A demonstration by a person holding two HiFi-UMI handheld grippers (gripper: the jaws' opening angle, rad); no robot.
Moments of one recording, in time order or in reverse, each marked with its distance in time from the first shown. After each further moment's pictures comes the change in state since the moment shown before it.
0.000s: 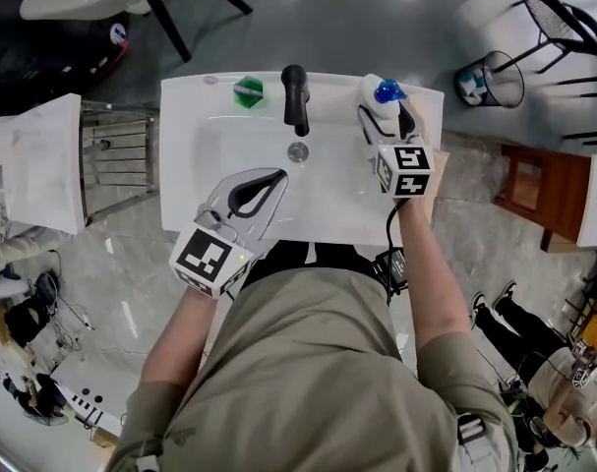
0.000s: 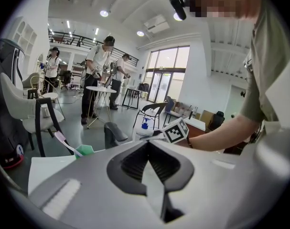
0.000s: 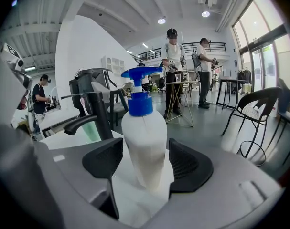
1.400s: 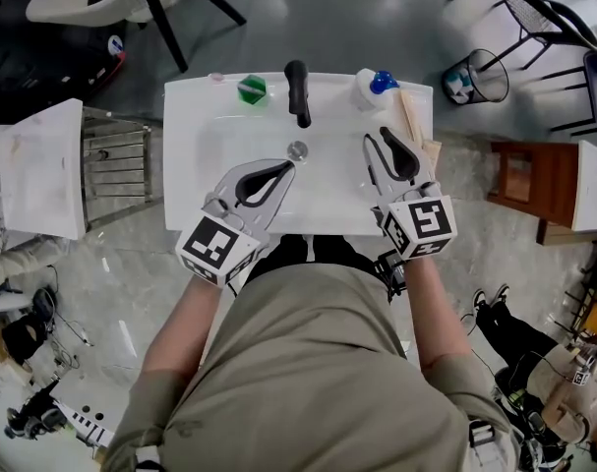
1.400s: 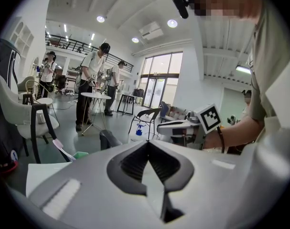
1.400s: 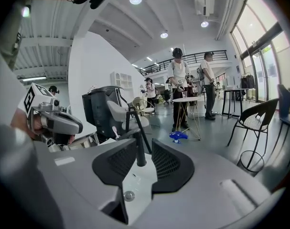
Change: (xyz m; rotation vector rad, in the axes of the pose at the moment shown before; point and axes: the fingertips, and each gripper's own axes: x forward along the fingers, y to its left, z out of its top) left arm -0.016 -0.014 0.013 0.034 -0.072 -0.060; right arm -0.132 0.084 0.081 0.003 -0.163 0.079
